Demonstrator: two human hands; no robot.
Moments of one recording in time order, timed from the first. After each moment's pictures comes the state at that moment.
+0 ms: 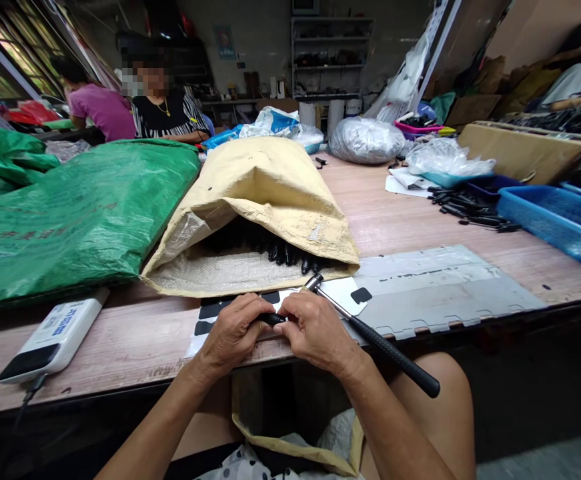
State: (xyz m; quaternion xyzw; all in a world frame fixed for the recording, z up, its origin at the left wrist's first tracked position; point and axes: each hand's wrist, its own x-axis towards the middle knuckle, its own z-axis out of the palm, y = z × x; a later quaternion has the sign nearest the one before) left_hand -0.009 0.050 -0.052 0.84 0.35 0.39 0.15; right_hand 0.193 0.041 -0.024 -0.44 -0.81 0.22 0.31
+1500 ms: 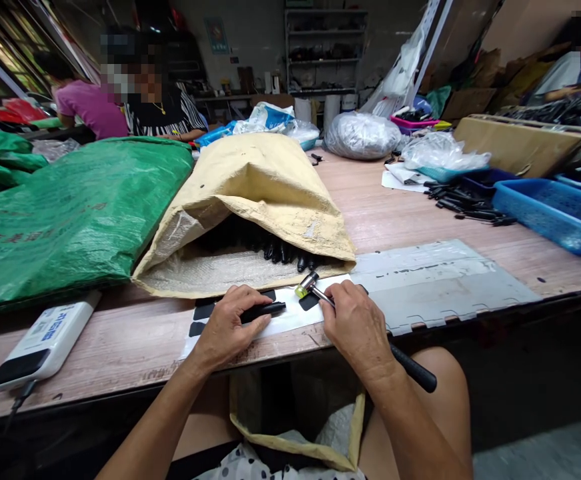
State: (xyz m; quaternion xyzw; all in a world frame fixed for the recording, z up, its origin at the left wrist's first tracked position) left_hand -0.006 0.056 -0.043 0.79 0.45 0.35 0.22; right_hand 0.243 0.034 -0.050 -0.64 -0.73 -0.05 0.26
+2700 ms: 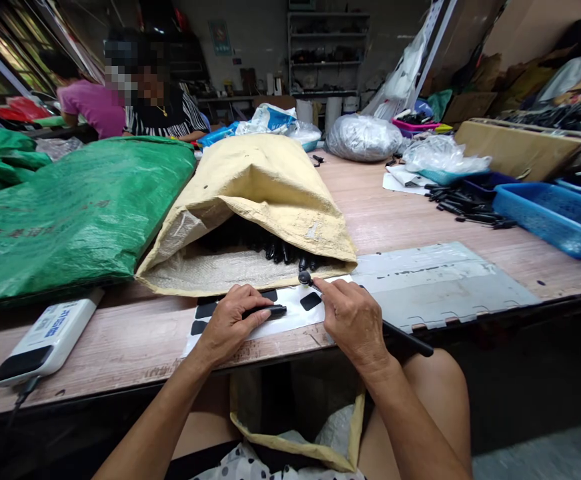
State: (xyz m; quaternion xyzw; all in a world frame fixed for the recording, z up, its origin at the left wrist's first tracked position) left_hand -0.011 0.061 -0.046 0.79 0.46 0.33 0.25; right_hand 0.242 0.043 -0.055 -0.58 -0.75 -0.10 0.31
